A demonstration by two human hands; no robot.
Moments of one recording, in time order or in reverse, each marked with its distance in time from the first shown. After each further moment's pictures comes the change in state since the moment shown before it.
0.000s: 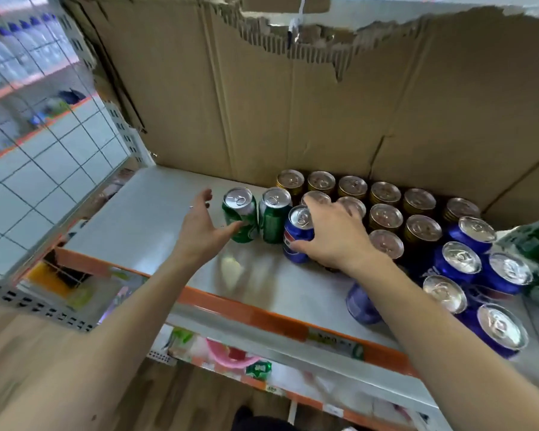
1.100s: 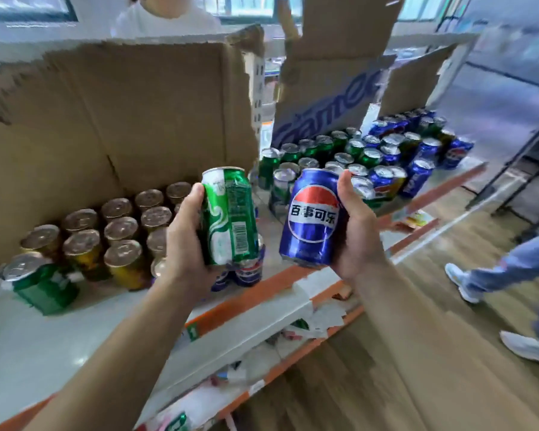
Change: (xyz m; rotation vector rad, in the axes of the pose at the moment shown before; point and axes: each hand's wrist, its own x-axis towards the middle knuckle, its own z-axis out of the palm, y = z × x) left_hand -0.174 0.270 0.092 -1.202 -1.026 -0.275; right_hand -0.290 0.097 -0.087 1.796 0.965 0.467
